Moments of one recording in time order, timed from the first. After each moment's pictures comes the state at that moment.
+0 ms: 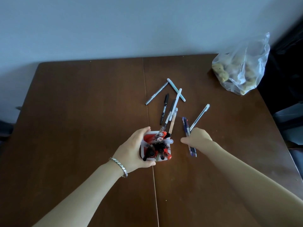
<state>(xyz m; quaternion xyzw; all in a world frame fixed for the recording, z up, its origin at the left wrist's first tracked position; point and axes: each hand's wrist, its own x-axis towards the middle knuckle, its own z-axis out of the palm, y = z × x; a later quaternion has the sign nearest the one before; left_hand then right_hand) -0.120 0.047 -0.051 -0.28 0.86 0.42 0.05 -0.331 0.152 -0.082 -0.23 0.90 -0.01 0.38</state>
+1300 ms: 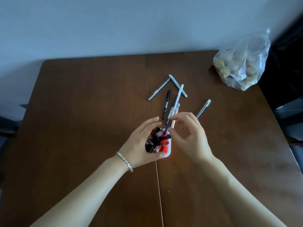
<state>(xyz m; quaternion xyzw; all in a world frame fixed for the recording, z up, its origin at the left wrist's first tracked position) -0.119 0.054 -0.050 -0.20 0.87 0.44 -0.06 -0.256 0.167 -0.016 -0.45 0.76 -0.45 0.13</state>
